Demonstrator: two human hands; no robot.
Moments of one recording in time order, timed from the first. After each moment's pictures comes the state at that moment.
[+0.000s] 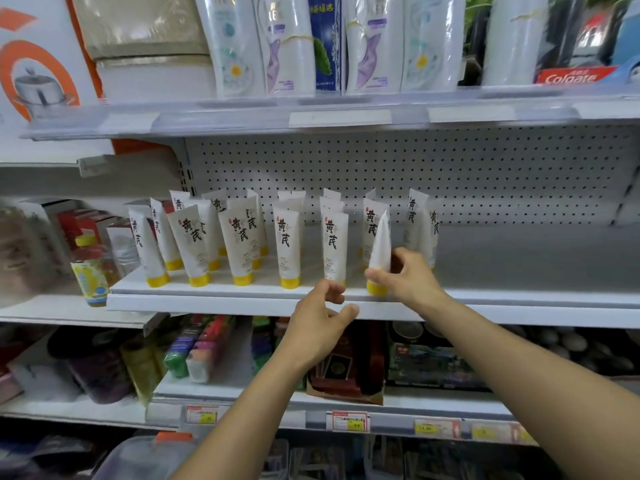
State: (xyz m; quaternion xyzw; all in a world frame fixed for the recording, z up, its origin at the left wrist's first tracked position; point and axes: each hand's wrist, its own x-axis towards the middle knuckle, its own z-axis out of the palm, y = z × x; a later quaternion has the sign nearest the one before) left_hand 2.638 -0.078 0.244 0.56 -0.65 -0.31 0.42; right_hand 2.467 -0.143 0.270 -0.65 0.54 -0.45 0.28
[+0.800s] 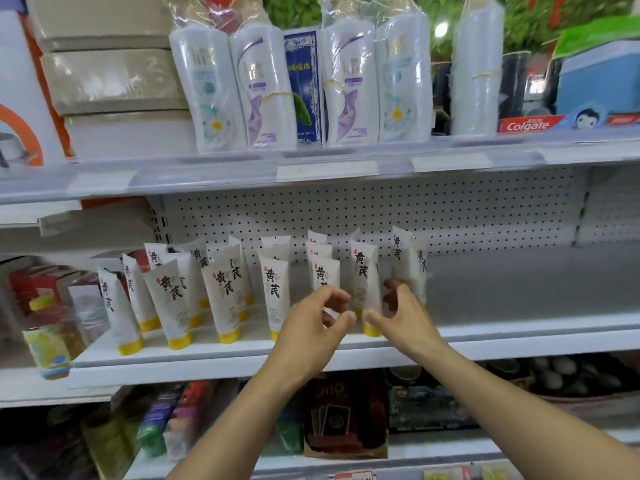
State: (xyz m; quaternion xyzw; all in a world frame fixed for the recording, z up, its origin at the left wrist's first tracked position) left_hand 2.649 -0.106 0.297 0.47 -0.74 -0.24 0.43; right_hand 2.468 -0.152 0.261 -0.64 0.62 -0.42 0.18
